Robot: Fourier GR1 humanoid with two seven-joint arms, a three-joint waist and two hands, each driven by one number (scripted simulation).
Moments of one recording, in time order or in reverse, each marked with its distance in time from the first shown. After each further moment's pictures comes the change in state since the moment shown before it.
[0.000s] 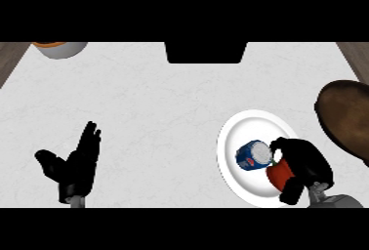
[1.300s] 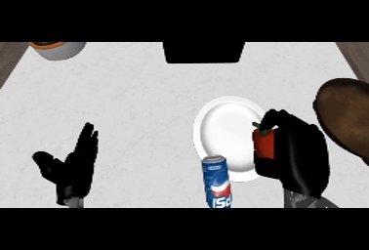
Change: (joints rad) left arm 0.011 -0.015 0.026 -0.007 -0.022 -0.010 0.006; right arm -0.102 0.216 0.086 -0.325 0.409 -0.185 0.357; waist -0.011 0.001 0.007
